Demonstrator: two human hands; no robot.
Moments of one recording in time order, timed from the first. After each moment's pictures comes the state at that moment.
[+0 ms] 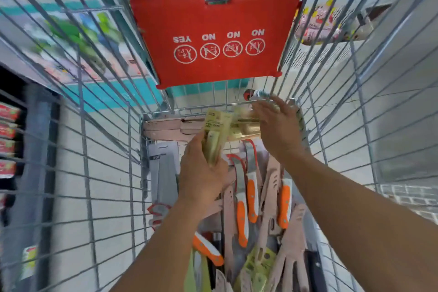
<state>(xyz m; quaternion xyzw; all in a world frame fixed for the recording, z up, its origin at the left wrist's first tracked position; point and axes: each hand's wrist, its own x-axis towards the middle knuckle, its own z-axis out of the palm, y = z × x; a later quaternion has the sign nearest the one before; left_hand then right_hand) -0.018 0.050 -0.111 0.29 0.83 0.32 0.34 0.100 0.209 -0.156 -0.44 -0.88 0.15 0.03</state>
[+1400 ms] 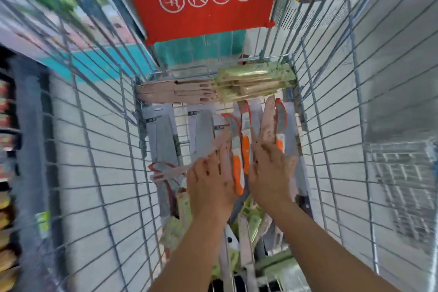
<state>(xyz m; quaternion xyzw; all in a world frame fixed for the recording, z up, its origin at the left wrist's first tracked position) 0.059 -0.038 -0.138 0.45 0.86 0.03 0.23 0.163 0.030 -0.155 -0.58 -0.76 0.28 -0.01</state>
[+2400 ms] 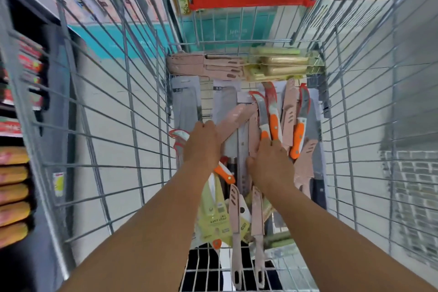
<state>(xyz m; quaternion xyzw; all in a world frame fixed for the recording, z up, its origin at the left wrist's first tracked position) 0.000 -0.049 -0.136 0.38 0.88 0.06 0.30 0.140 -0.007 -0.141 -0.56 -0.78 0.22 -0.17</state>
